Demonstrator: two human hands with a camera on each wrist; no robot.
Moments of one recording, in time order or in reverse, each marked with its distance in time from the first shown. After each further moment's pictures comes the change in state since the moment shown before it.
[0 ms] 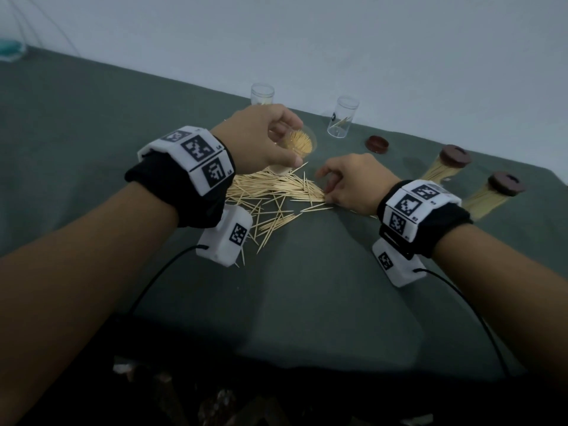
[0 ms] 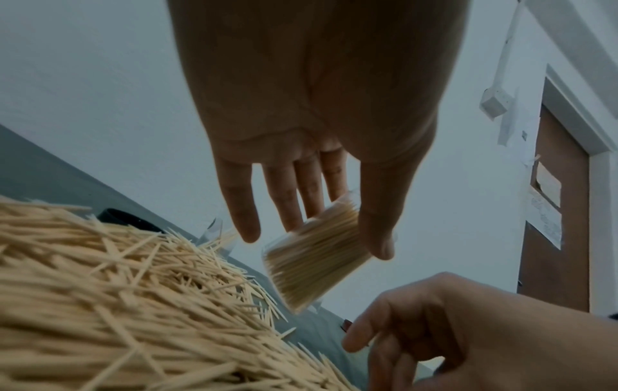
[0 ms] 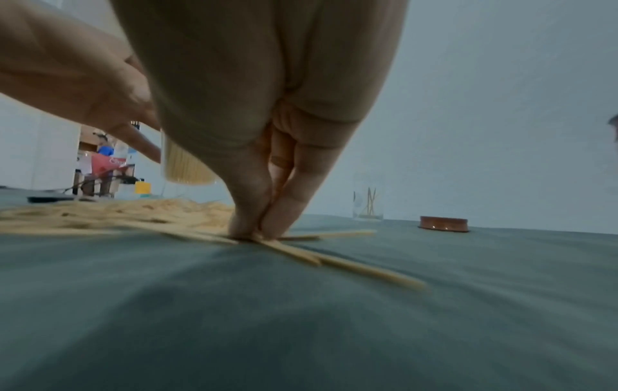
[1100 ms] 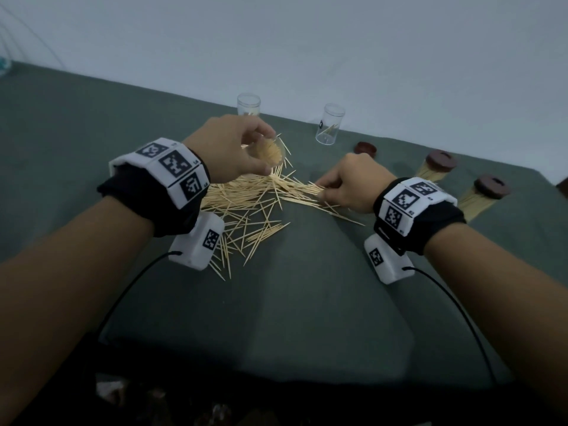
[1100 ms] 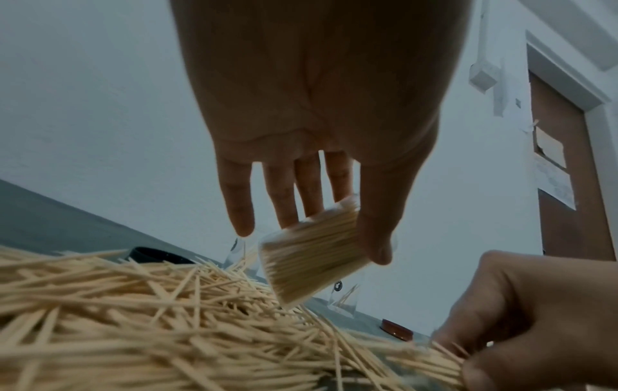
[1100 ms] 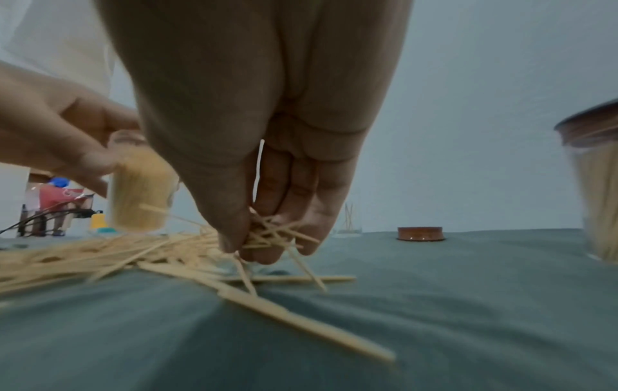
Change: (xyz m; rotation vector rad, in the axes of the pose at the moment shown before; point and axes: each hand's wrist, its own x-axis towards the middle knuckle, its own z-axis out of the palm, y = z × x) left_hand 0.000 -0.002 -0.009 0.206 0.069 -0.026; right_hand -0.002 0.008 -0.019 -0.092 0.015 -0.025
